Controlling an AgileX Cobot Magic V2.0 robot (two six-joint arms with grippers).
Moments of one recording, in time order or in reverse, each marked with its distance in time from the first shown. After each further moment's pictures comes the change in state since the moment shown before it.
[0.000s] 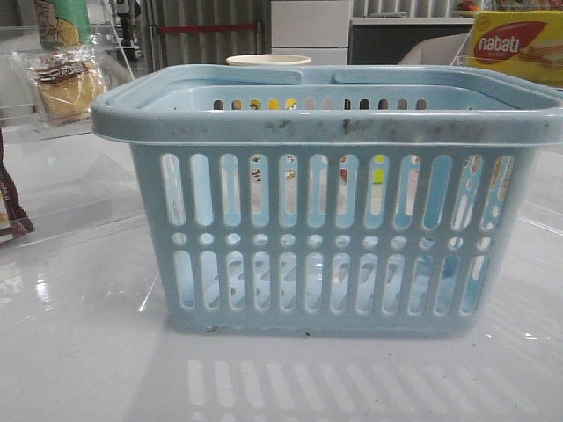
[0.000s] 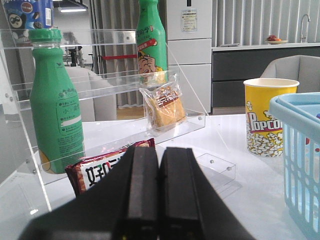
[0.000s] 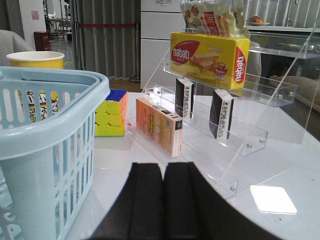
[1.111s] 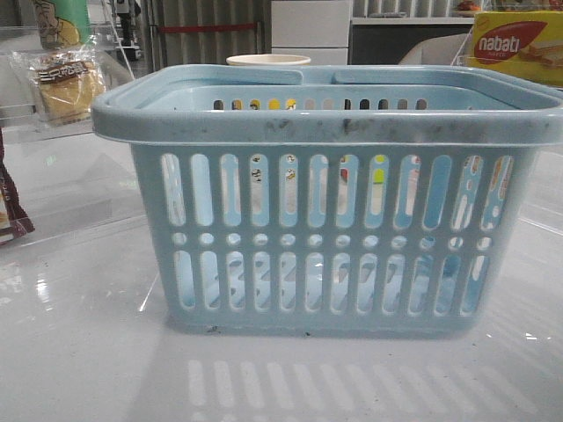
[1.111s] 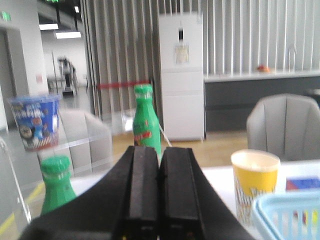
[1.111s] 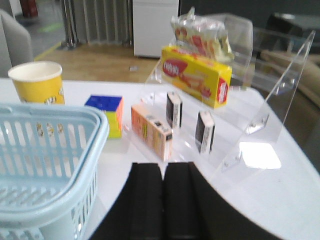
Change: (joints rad) left arm 0.000 0.301 -0.678 0.000 0.365 0.000; right arm 0.000 0.287 -0.664 0.000 0.589 0.000
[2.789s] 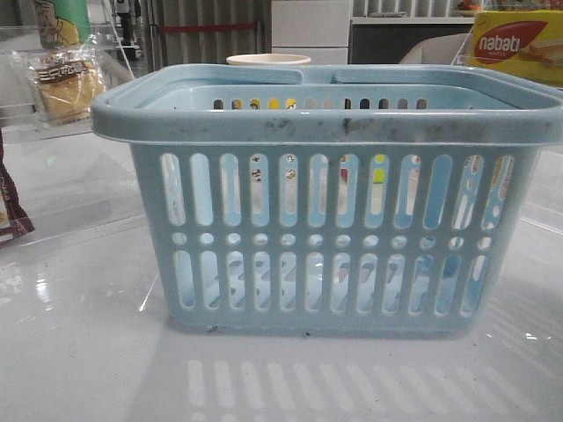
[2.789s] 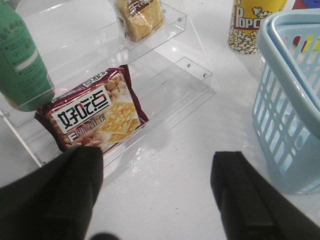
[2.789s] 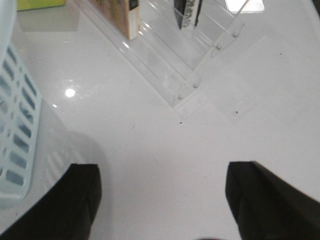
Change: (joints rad) left arm 0.000 0.300 -0.006 -0.019 0.330 0.000; right arm -0.136 0.600 -0.143 -0.006 0.112 0.014
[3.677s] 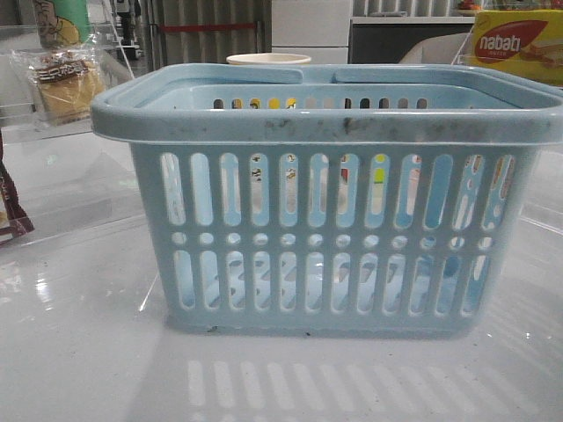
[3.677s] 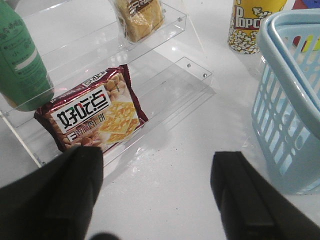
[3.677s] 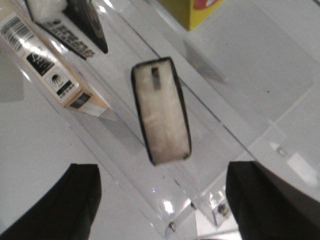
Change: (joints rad) left arm 0.000 0.000 0.000 -0.002 0.000 0.000; right arm -0.154 0.997 -0.866 0.228 0.176 -0.197
